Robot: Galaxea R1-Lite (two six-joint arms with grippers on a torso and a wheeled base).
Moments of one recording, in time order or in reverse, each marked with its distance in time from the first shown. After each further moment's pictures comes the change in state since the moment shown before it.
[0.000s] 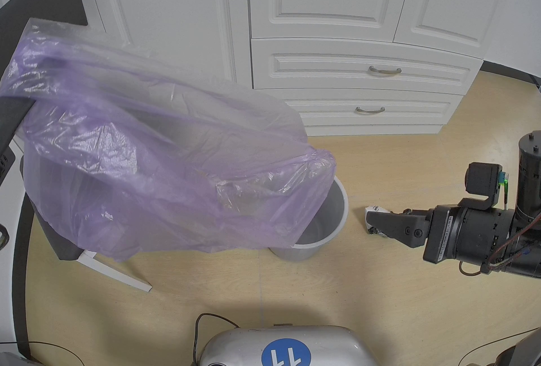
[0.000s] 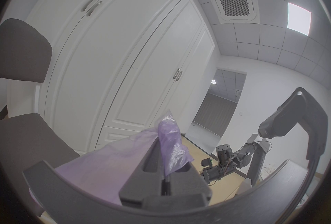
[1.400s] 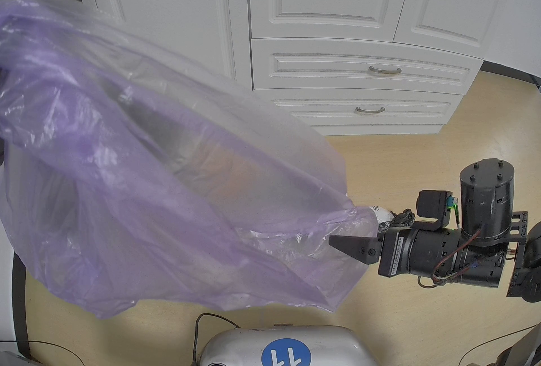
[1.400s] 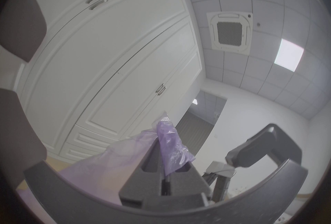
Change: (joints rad) left arm -0.031 0.018 0.059 -0.259 -0.120 -0.196; right arm -0.063 0.202 0.104 -0.253 0.163 0.025
